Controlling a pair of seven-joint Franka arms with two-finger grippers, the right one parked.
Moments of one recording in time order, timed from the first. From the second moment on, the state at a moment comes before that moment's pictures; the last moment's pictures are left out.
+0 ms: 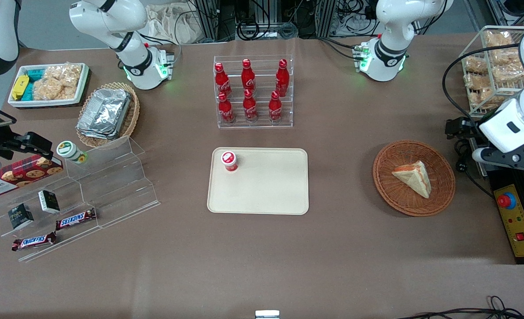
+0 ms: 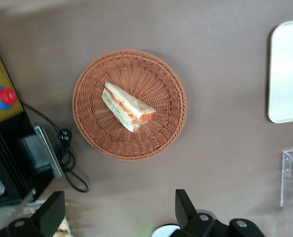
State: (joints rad) arm 0.22 0.13 -0.29 -1.54 0.06 1.50 0.07
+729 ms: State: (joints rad) arm 0.23 0.07 -0.25 -2.03 0.06 2.03 -0.50
